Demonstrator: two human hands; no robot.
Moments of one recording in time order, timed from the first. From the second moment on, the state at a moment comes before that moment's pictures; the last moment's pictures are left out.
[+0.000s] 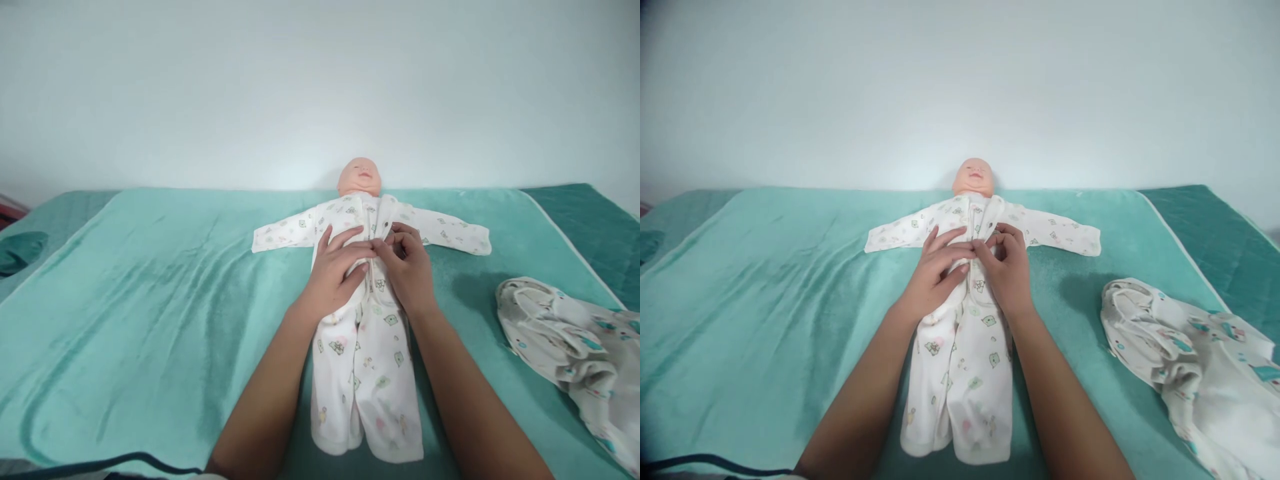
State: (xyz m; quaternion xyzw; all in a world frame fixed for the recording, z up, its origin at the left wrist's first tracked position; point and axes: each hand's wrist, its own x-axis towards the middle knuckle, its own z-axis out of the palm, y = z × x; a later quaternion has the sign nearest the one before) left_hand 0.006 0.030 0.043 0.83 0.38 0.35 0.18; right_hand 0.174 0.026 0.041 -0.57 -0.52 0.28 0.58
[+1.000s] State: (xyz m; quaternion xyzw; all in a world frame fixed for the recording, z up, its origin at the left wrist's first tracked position) left_hand 0.011 0.032 0.033 0.58 0.49 0.60 0.25; right_hand 0.240 0.059 0.022 -0.65 -0.44 0.15 0.60
